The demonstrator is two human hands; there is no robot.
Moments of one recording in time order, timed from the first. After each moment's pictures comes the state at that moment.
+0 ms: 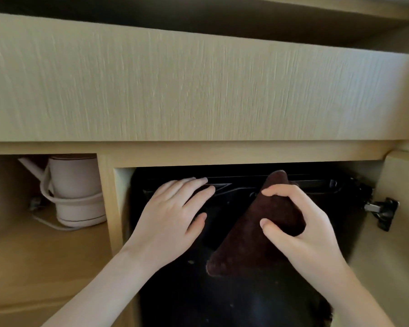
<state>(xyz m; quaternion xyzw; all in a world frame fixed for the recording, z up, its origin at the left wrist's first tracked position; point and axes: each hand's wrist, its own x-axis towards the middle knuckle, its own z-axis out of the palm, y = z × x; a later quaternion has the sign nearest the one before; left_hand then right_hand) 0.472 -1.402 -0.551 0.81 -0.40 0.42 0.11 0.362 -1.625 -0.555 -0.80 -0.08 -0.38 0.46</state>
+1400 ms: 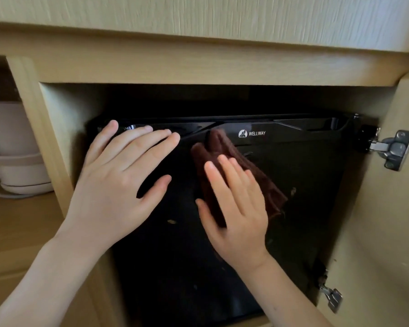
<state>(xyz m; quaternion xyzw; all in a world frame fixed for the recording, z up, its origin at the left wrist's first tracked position) 0.492 -1.381 -0.591 0.73 -0.39 0.56 0.09 0.446 -1.583 -0.673 -0.74 -0.13 -0.65 0.10</state>
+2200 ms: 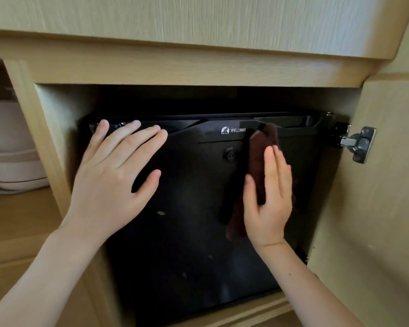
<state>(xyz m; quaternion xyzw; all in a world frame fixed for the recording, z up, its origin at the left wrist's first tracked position) 0.489 -1.388 -0.596 0.73 -0.37 0.56 0.11 0.429 -1.645 -0.676 -0.71 0.00 -0.68 0.20</state>
